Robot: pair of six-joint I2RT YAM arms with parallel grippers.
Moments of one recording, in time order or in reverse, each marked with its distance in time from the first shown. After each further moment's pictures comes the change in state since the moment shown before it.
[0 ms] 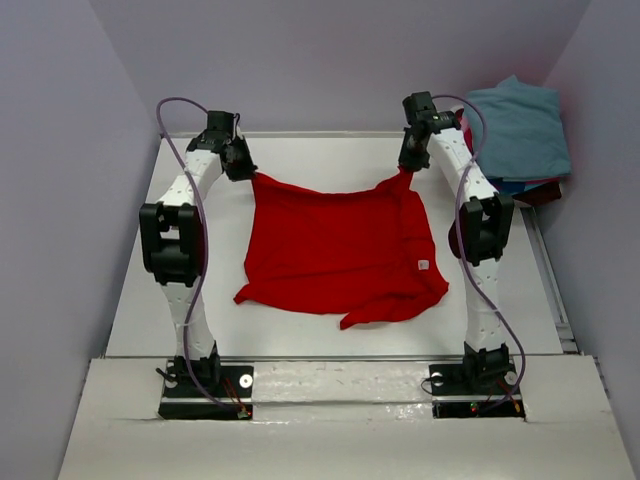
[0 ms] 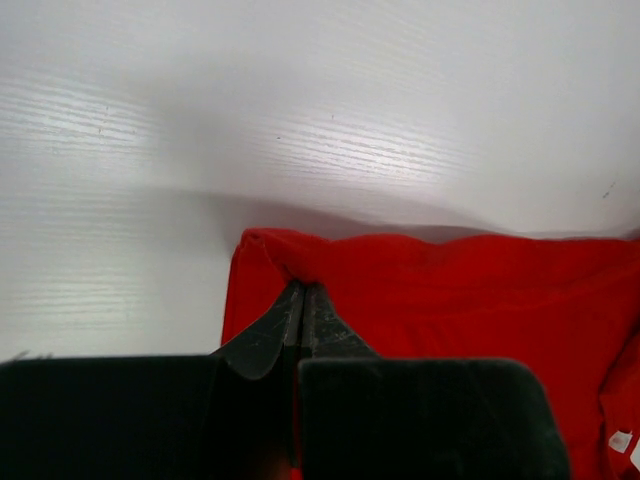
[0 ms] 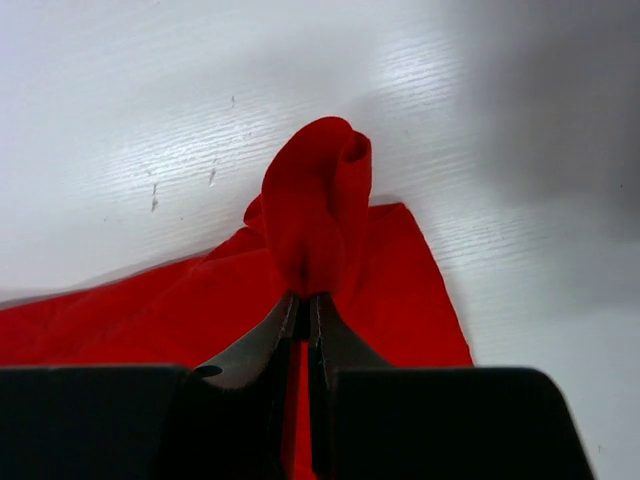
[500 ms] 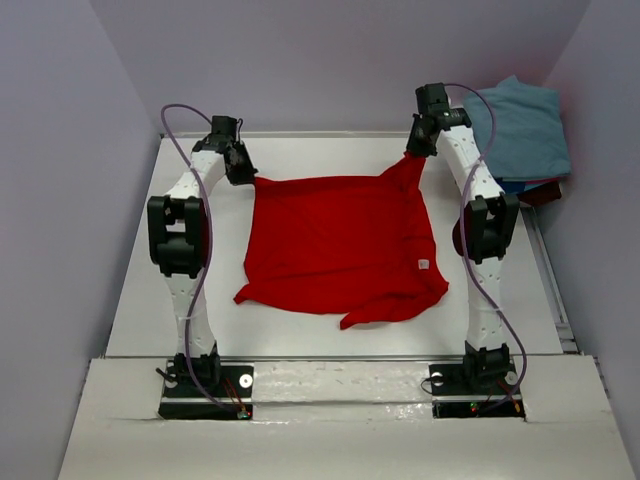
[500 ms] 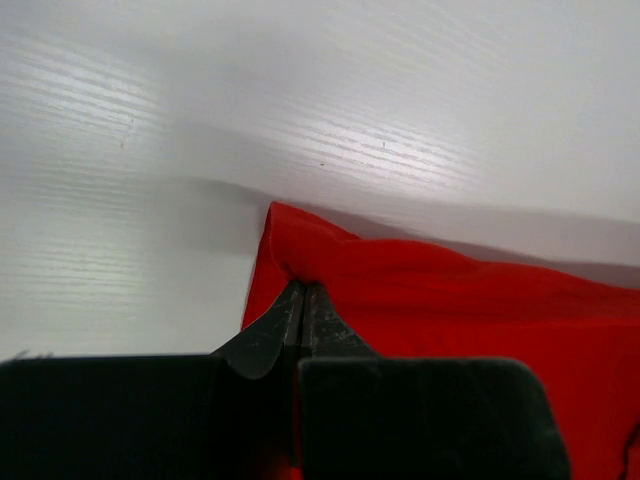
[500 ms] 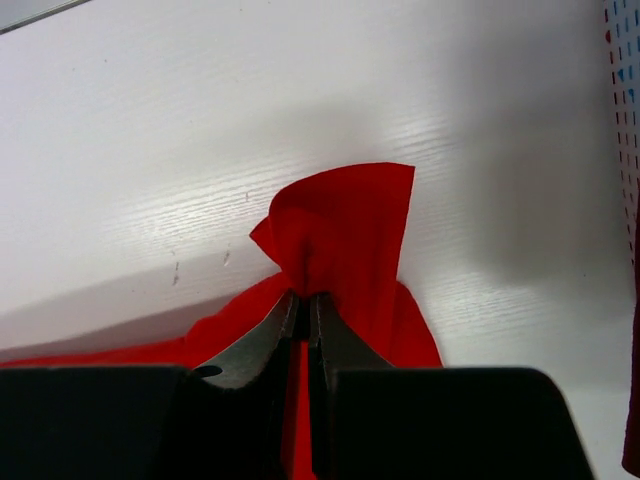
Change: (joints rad) left arm 0.006 0.103 0.035 0.012 -0.055 -0.041; right arm -0.053 0.024 0.050 0.120 -0.009 -0.052
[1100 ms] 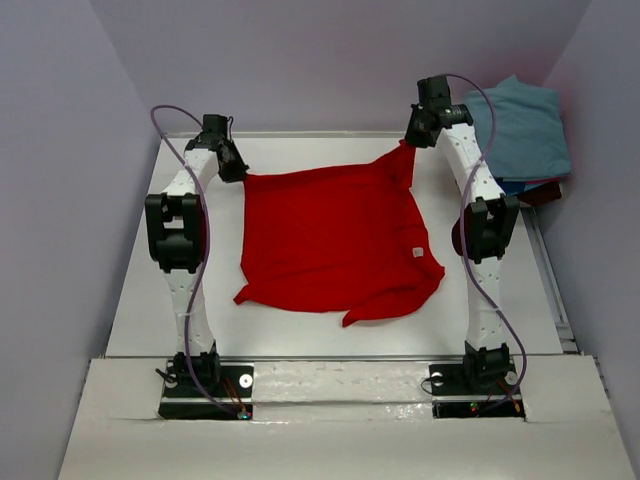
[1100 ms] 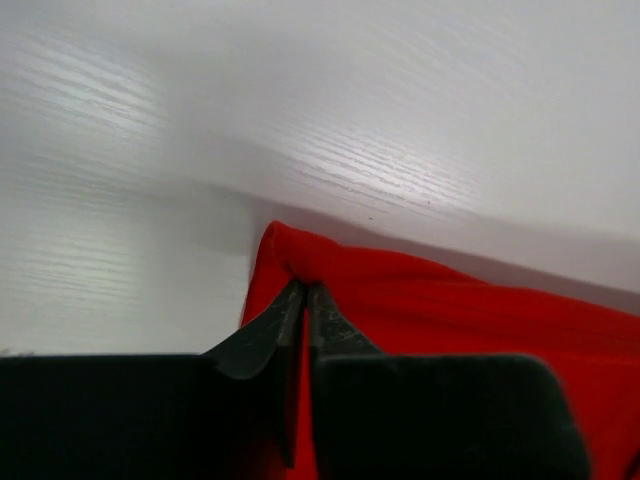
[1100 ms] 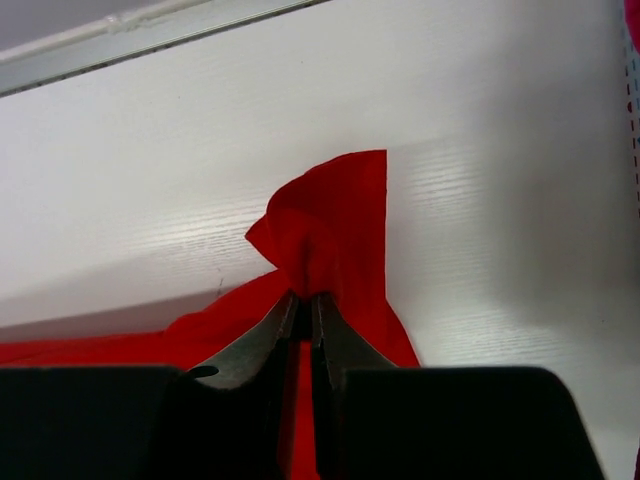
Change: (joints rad) left arm 0.052 0.057 0.066 0.004 -0.025 -0.036; right arm 0.001 0.010 0.065 0.053 -0.043 -0.035
